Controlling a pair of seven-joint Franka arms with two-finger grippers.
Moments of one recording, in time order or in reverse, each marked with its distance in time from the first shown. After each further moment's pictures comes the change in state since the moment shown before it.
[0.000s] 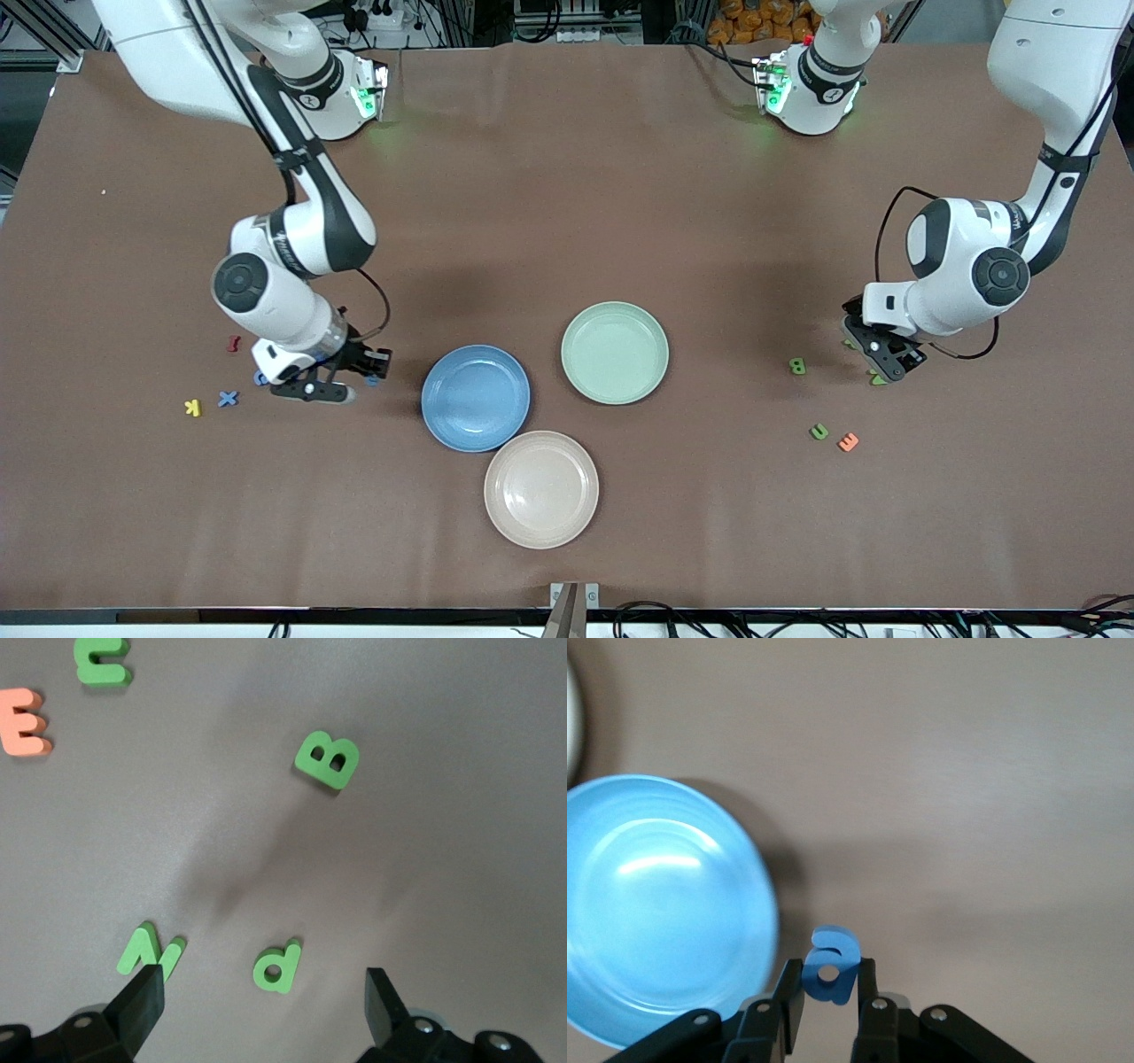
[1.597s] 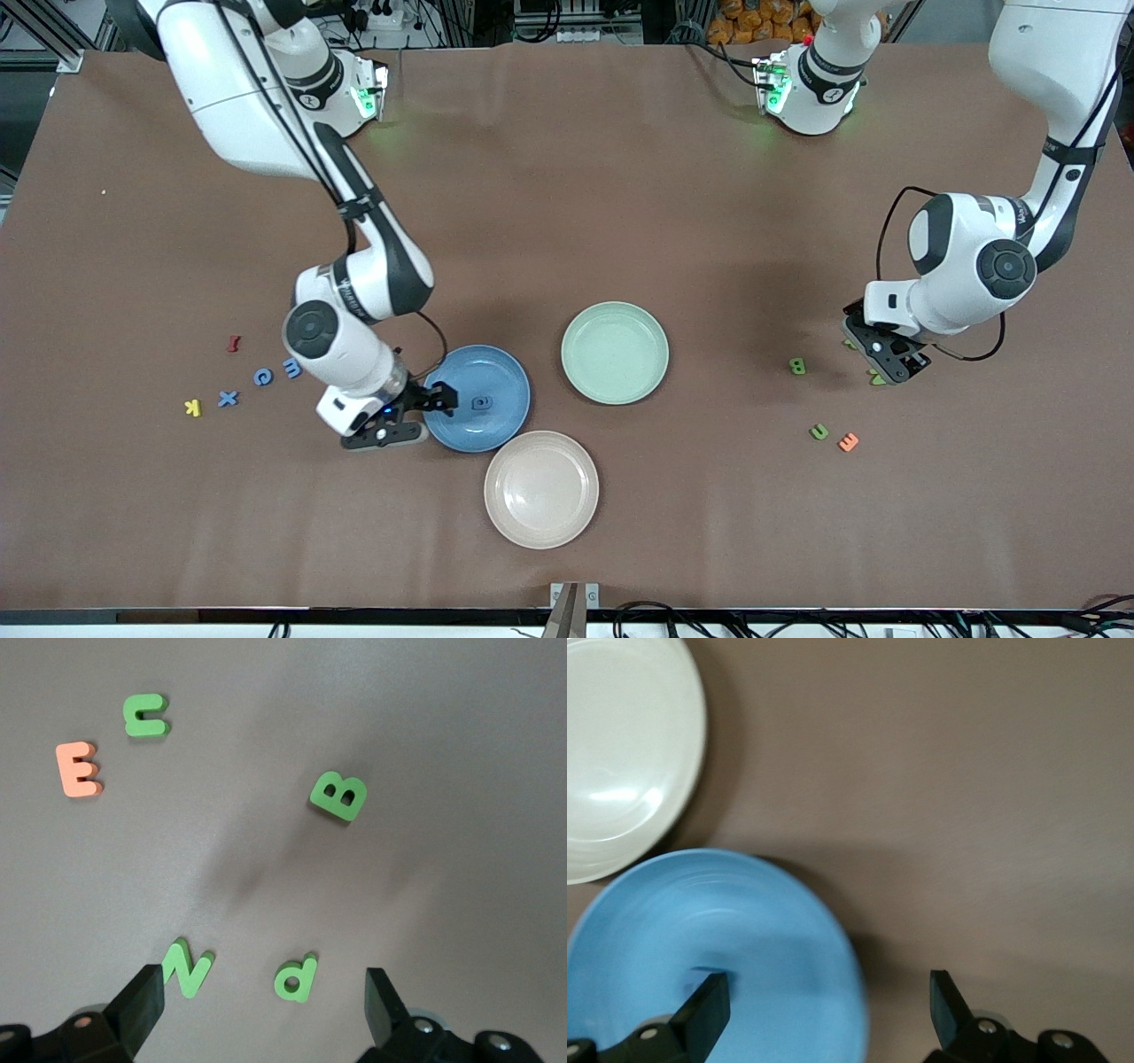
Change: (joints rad) left arm -0.002 -0.027 -0.017 0.015 -0.002 0.006 0.000; right arm 0.121 0.246 -0.066 0.326 0.041 0.006 -0.218
